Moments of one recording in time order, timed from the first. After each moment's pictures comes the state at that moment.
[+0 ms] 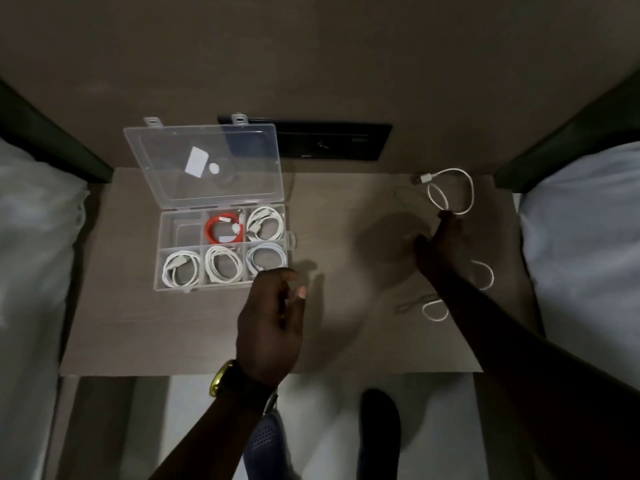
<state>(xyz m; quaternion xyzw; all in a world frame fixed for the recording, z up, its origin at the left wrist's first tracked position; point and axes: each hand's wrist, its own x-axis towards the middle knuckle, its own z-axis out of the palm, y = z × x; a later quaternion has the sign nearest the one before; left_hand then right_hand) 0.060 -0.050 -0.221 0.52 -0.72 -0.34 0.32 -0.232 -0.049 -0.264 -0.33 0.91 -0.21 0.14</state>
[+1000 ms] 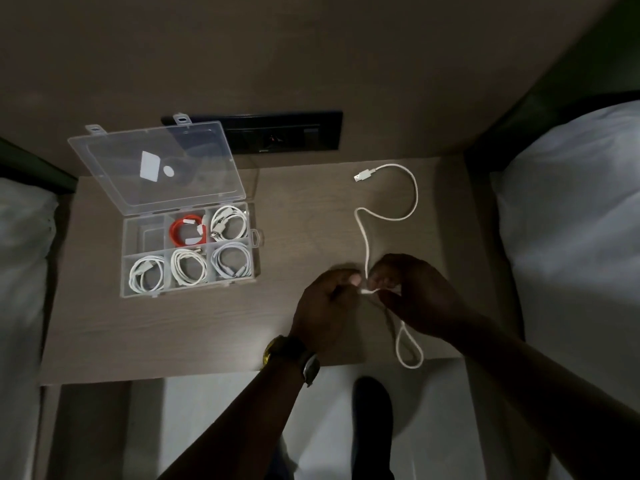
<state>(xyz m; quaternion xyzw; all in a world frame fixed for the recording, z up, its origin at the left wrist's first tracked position) -0.054 -0.029 -0.227 0.47 -0.65 -0.58 0.13 -0.231 0.027 -0.213 -0.65 0.67 -0.21 0.28</state>
